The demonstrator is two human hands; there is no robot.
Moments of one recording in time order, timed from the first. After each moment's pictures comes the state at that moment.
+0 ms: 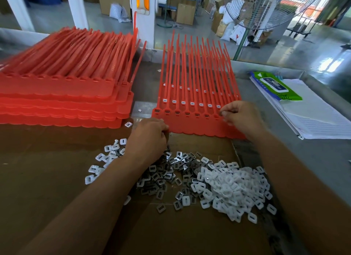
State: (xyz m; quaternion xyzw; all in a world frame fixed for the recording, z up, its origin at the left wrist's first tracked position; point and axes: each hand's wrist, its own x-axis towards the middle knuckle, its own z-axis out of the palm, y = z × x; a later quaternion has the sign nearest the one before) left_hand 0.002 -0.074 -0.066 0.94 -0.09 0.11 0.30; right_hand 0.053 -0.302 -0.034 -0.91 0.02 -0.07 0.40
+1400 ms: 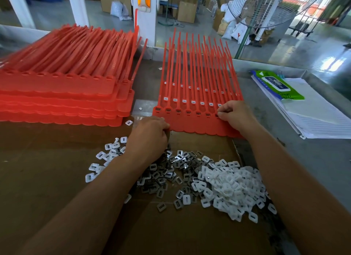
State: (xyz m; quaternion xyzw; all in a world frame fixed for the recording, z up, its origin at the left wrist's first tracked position) left_hand 0.002 -0.074 -0.067 0.94 -0.09 0.11 0.30; right_hand 0.071 -0.298 -0.046 -0.94 0.04 -0.05 0.34
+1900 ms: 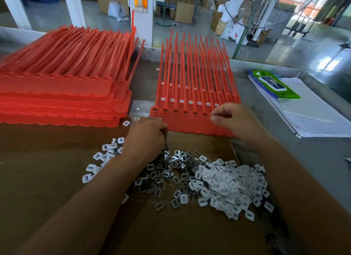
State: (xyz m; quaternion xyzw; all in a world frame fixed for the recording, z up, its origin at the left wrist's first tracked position) left_hand 0.002 -0.074 -0.066 0.95 -0.10 0.11 0.29; right_hand 0.020 -0.287 -0.019 -0.93 -0.08 -0.04 0.36
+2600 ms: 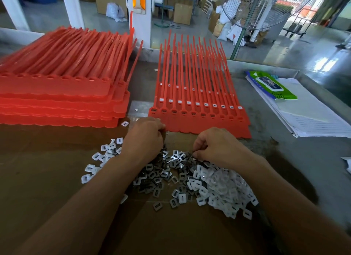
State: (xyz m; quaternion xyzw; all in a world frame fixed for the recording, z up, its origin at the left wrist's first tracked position) left_hand 0.003 -0.074 -0.066 0.95 -0.09 0.10 0.29; right_hand -0.016 -0.250 -0.023 -0.96 -0.15 0.10 0.20
